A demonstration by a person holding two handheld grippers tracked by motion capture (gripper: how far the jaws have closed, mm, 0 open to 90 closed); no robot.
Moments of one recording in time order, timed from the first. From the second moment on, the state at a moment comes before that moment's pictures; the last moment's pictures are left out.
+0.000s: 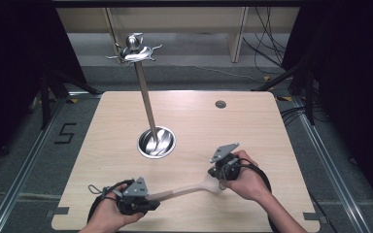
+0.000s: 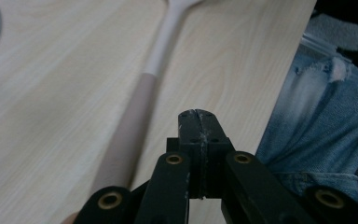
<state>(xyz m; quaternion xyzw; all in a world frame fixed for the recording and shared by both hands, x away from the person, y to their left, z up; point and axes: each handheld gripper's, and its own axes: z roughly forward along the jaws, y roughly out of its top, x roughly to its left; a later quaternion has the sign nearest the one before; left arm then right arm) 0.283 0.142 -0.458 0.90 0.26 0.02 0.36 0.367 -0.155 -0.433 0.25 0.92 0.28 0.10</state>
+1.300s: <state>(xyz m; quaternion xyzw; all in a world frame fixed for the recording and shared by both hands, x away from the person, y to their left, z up) 0.294 0.176 -0.467 0.90 0.31 0.03 0.32 0.376 -0.061 -0.462 0.08 0.97 0.22 0.02</state>
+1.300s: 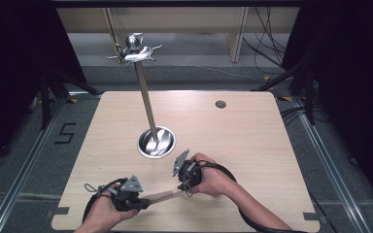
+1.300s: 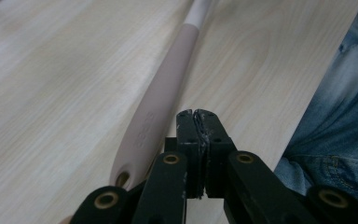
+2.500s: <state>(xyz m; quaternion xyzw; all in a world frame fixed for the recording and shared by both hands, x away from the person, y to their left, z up) 0.308 0.250 -0.438 0.70 0.48 0.19 0.50 0.360 -0.040 -0.455 -0.01 0.98 0.19 0.07</state>
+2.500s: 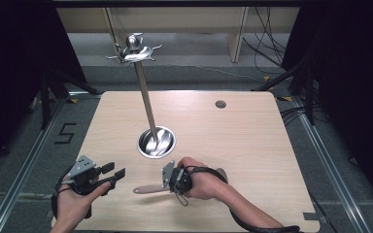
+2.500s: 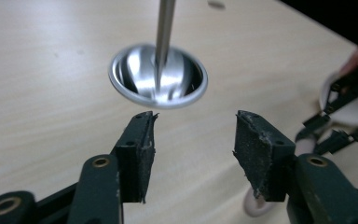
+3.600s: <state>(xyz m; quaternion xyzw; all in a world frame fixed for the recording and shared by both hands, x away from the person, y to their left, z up) 0.313 0.219 -0.414 0.71 0.37 0.21 0.56 0.363 -0.195 -0.402 0.27 0.78 0.53 0.20</state>
